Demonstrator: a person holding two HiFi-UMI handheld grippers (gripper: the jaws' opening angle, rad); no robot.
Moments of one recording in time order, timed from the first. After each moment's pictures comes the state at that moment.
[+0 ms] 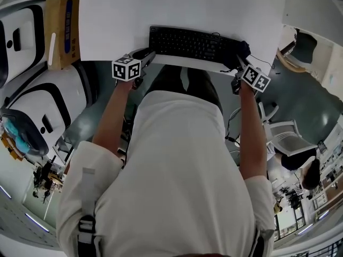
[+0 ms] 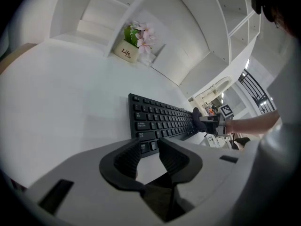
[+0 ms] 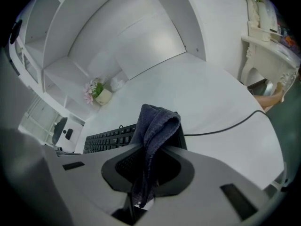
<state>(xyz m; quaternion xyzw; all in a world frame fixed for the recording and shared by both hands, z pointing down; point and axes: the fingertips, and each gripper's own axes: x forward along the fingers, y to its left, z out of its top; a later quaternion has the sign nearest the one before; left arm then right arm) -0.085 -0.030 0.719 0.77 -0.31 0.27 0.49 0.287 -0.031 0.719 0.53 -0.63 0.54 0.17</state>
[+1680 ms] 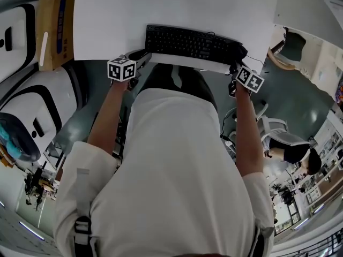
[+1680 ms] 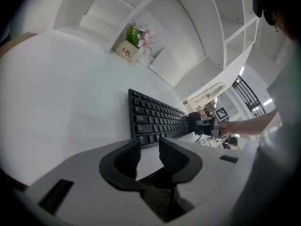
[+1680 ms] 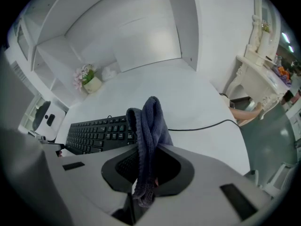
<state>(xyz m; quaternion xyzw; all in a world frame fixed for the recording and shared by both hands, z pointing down) -0.088 -0.017 0.719 0.78 -0.29 0.24 0.50 0.312 -0.005 0.714 0.58 -0.58 0.50 0.27</state>
